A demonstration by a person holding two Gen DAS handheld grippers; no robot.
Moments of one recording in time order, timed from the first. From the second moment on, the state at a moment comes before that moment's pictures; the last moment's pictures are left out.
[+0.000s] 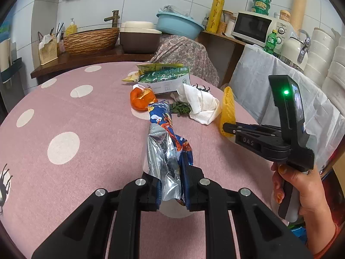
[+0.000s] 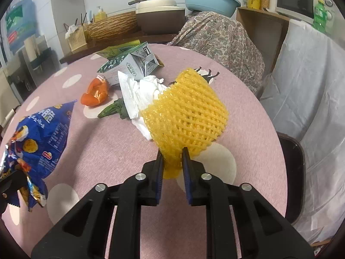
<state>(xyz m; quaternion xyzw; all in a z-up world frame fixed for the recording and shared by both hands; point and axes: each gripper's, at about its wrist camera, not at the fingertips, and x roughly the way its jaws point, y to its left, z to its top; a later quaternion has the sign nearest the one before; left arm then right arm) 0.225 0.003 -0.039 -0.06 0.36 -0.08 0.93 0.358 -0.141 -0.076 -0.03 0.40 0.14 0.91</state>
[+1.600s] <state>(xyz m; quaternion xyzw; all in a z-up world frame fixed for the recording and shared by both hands) 0.299 -0.283 -0.048 0.06 0.41 -0.32 0.85 0.230 -0.404 -0.108 0.14 0.34 0.02 0.93</state>
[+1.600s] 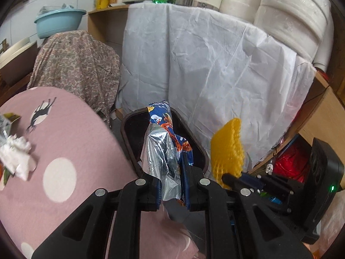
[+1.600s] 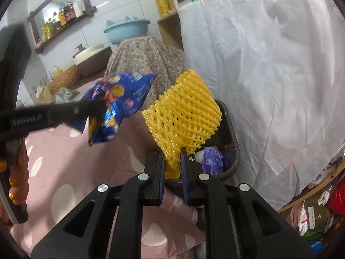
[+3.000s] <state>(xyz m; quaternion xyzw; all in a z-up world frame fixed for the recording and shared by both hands) 0.372 -0.330 -0.082 0.05 0.46 -0.29 0.84 0.282 -0.441 -0.195 0.20 0.39 0.00 0.90</state>
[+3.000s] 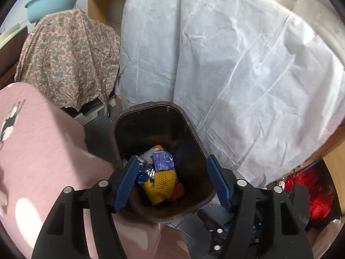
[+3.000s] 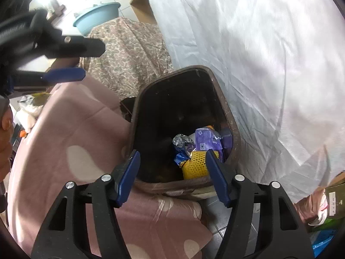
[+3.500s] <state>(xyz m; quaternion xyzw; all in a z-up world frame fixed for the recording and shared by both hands) 0.301 -0.212 -0.042 0.03 0.39 -0.28 0.88 0.250 -0.381 -0.137 0.15 0.37 0.05 0.91</state>
